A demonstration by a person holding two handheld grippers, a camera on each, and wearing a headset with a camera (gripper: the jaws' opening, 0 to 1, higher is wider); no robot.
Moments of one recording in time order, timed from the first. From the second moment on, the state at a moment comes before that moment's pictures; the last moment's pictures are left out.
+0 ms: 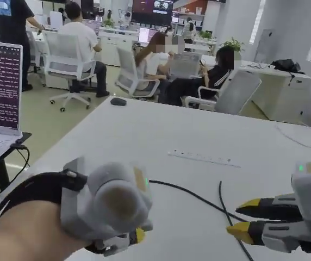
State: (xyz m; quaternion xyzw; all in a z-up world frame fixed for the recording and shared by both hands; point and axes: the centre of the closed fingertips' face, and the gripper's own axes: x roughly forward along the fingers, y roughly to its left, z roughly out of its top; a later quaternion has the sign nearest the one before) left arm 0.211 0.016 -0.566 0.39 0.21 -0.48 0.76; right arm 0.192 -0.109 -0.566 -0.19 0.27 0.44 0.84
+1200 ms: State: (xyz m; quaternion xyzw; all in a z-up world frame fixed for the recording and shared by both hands) left arm 0.277 -0.035 -0.726 0.34 0.34 -0.58 0.66; right arm 0.121 -0.133 -0.574 -0.10 0.31 0.32 0.89
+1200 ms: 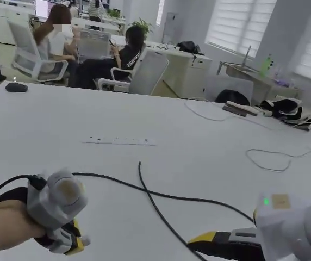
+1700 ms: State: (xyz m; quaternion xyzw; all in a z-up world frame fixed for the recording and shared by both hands) left arm 0.283 -0.042 -0.750 0.35 0.35 -0.59 0.64; right arm 0.120 -0.145 -0.573 -0.10 0.31 0.31 0.89
